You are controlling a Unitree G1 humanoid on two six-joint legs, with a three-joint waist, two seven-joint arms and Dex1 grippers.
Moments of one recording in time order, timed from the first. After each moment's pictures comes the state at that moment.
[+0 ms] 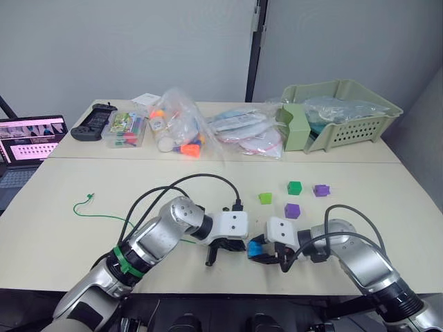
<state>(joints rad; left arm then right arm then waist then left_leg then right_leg) -0.66 0.47 -0.58 -0.15 0.00 0.58 -1.17 -0.32 -0.69 0.33 -0.22 0.13 0.38 1.12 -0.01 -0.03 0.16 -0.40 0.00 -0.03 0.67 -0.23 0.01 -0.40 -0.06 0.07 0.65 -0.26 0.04</state>
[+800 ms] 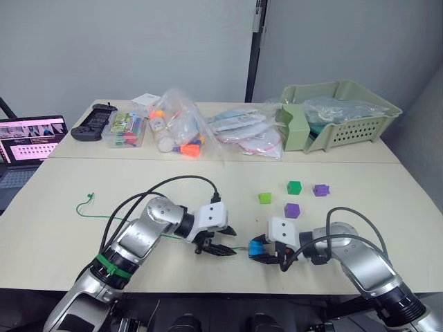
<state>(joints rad) -0.54 0.54 -0.41 -0.05 -0.14 0.38 -1.25 -0.29 -0.69 0.31 -0.25 0.13 0.40 1.09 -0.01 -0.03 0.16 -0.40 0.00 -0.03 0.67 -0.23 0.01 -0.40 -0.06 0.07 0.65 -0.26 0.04</state>
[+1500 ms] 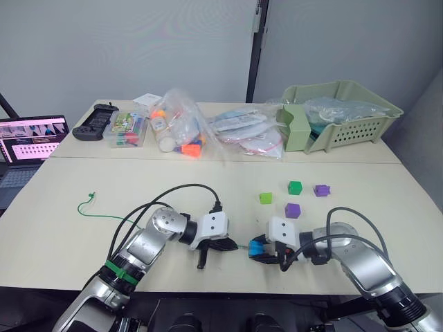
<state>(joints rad) -0.51 0.48 -0.44 0.06 -0.08 0.22 -1.20 -0.29 -0.69 0.31 -0.25 0.14 0.40 1.08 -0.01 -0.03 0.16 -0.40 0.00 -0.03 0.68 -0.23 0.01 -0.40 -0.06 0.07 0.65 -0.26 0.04</state>
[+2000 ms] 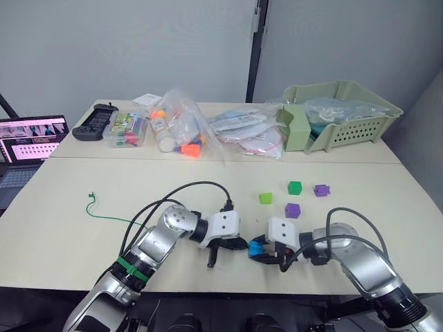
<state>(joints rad) -0.55 0.42 -0.47 0.08 -0.04 0.23 -1.19 -0.28 -0.70 0.31 -0.26 0.14 0.41 1.08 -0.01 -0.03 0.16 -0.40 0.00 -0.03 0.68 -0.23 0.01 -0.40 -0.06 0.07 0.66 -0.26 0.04</state>
